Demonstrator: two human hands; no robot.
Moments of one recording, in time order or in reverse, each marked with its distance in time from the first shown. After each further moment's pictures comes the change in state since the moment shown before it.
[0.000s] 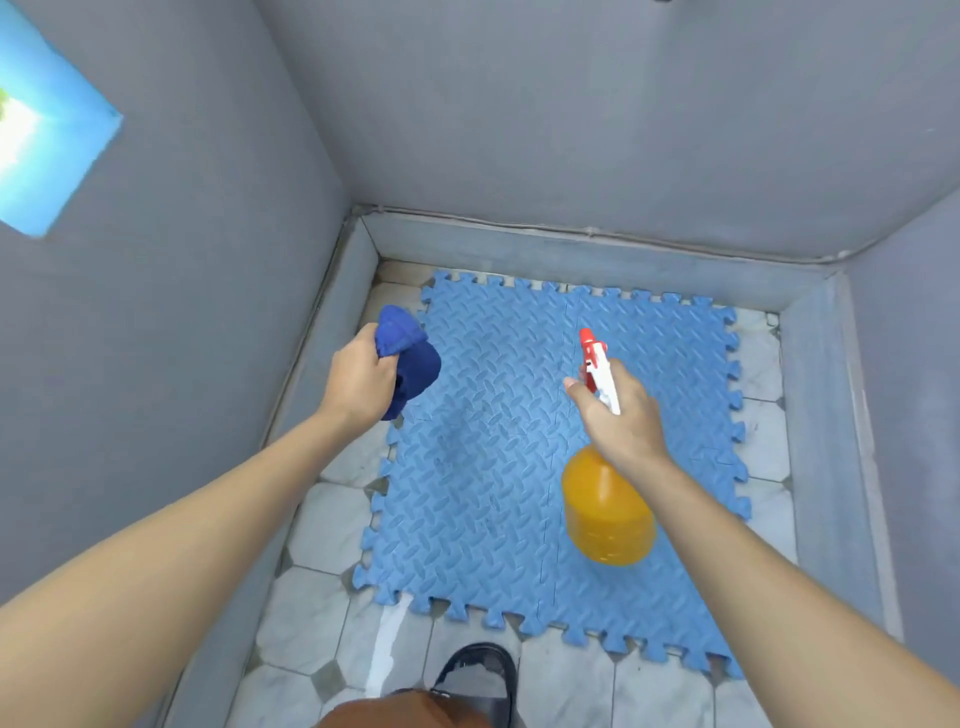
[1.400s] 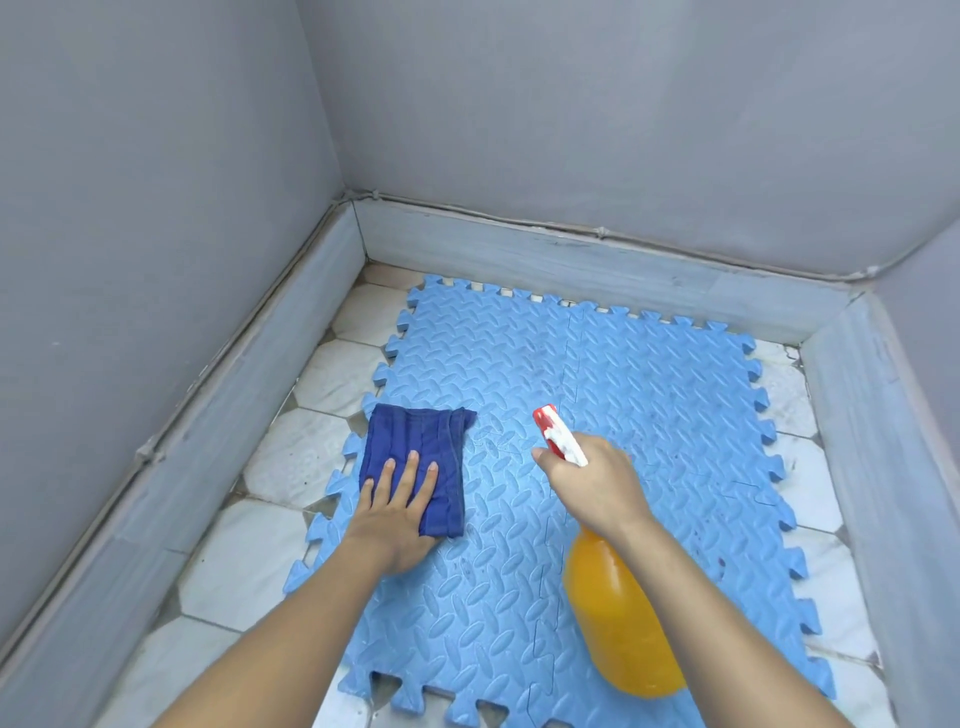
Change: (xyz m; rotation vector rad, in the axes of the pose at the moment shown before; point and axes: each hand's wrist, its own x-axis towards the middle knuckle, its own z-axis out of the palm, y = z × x) left_hand -0.029 -0.209 0.210 0.810 -0.532 0.159; right_hand 0.011 0.122 0.085 -0.332 -0.083 -0.123
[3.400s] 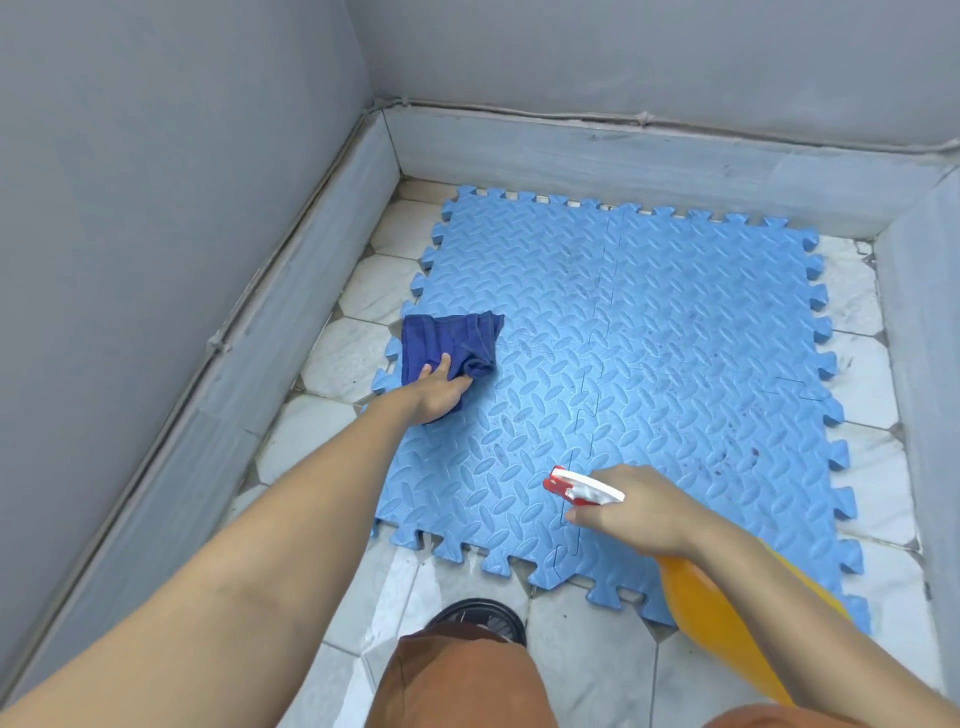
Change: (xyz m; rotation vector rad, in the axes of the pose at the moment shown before) left_hand -0.013 0.008 -0.043 -0.612 -0.175 -0.244; right_hand -0.089 0.066 0.007 -0.245 -0.574 -0.057
